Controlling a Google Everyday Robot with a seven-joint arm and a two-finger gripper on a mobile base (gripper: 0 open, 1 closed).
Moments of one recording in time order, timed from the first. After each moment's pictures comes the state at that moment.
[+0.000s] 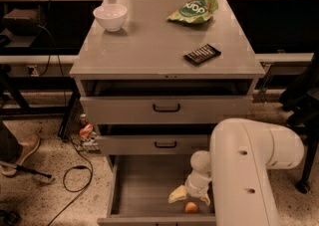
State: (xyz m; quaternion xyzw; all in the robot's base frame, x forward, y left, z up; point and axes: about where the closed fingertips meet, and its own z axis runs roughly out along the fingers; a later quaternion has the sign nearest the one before) arm 0.466 -0.138 0.212 0.02 -0.98 -0.12 0.13
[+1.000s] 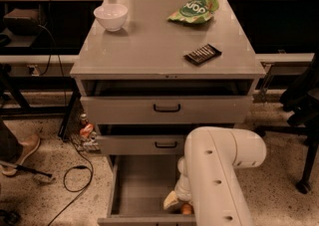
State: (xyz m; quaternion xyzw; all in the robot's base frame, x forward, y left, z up) arm 0.467 -0.102 0.142 0.02 -0.98 -0.10 0.18
